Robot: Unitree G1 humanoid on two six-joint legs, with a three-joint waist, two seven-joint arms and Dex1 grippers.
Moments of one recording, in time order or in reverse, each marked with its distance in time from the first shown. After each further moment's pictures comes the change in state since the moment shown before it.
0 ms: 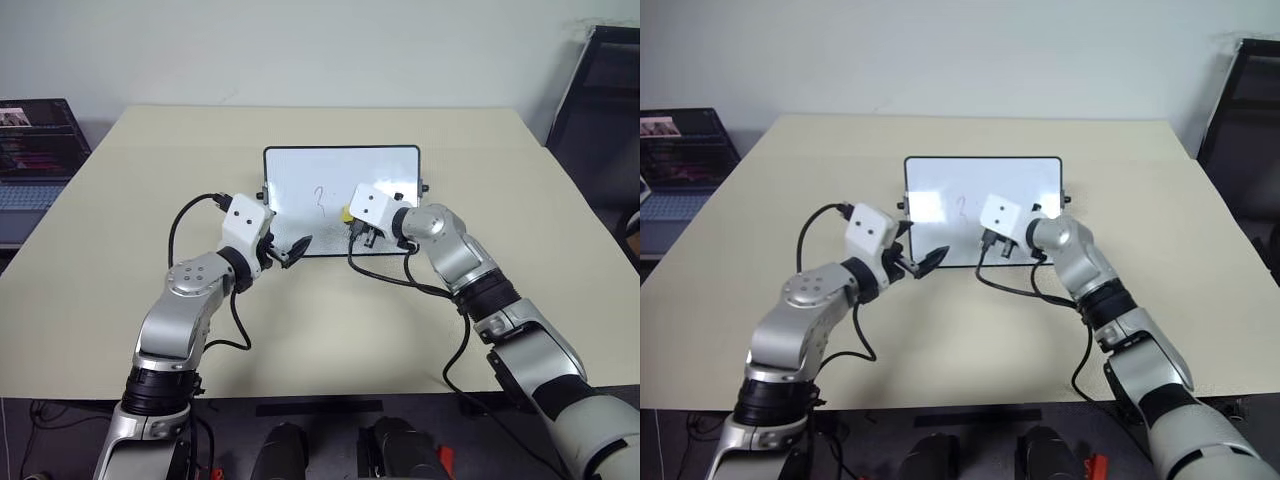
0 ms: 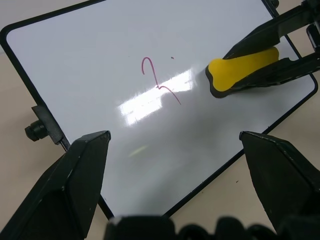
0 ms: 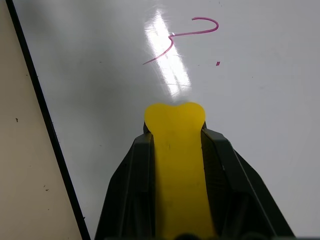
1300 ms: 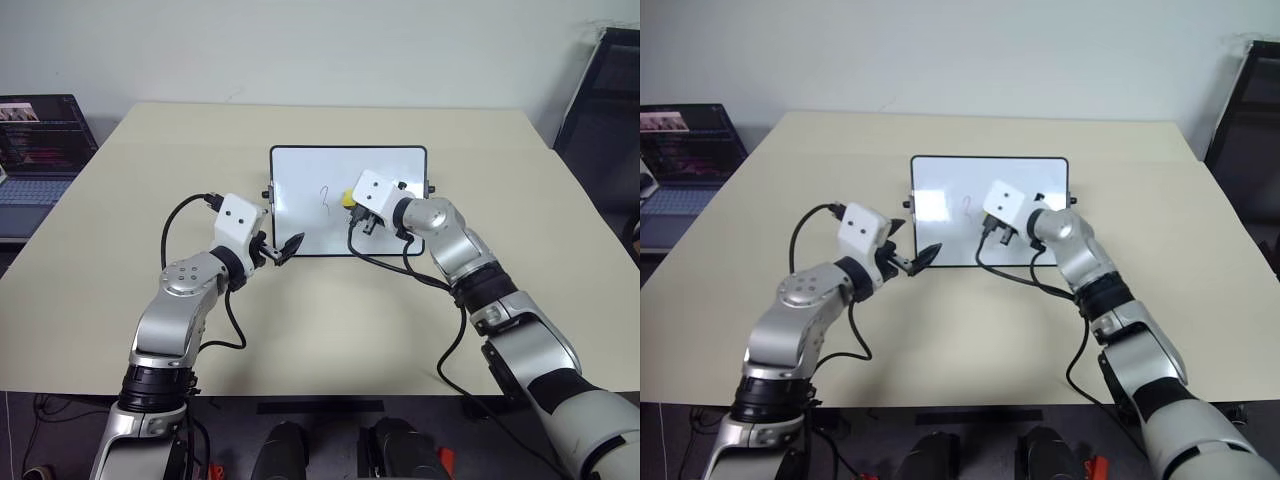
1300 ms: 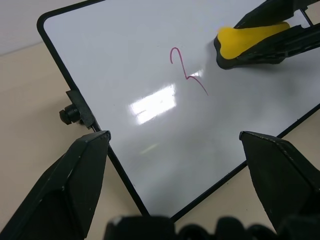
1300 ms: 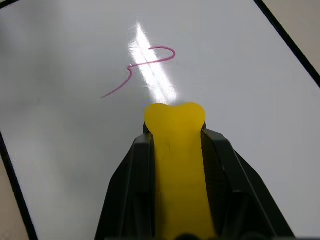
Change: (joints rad) left arm -0.003 0.011 0.014 0.066 0.001 -0.068 -0.005; right arm -0.004 0.018 -0.100 0.038 0.059 -0.020 -0.062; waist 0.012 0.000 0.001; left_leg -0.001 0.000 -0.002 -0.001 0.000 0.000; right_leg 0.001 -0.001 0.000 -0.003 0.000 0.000
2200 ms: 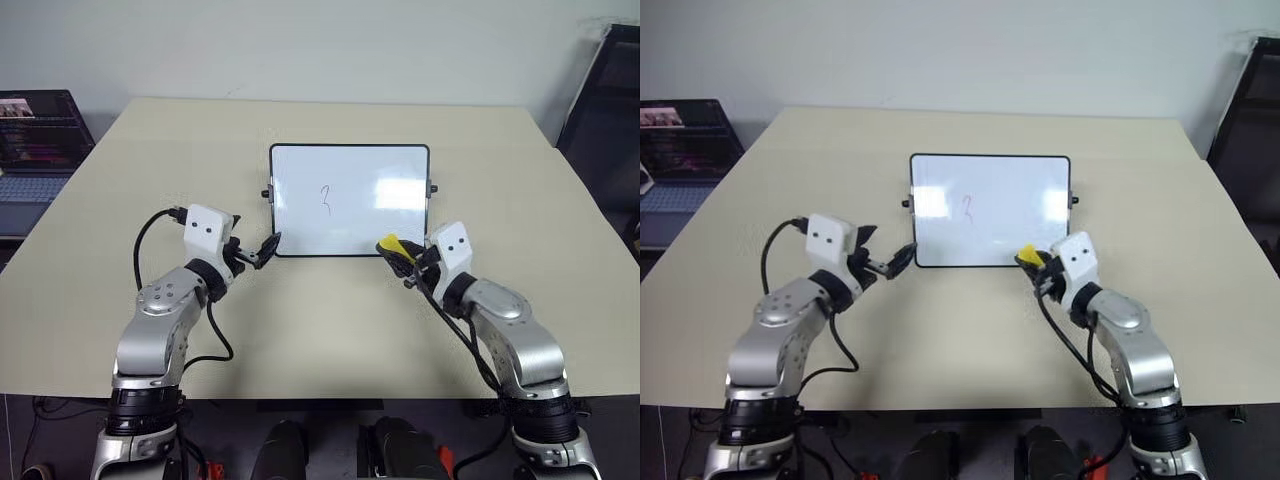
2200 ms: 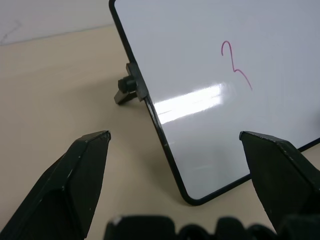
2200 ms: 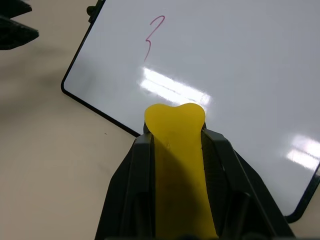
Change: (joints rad) left arm 0.089 -0.017 0.121 -0.041 -0.070 -0.031 0.060; right arm 0.652 -0.003 -0.218 -0.879 0.361 0.382 -0.090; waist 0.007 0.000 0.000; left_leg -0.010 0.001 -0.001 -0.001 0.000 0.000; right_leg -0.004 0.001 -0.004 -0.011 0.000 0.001
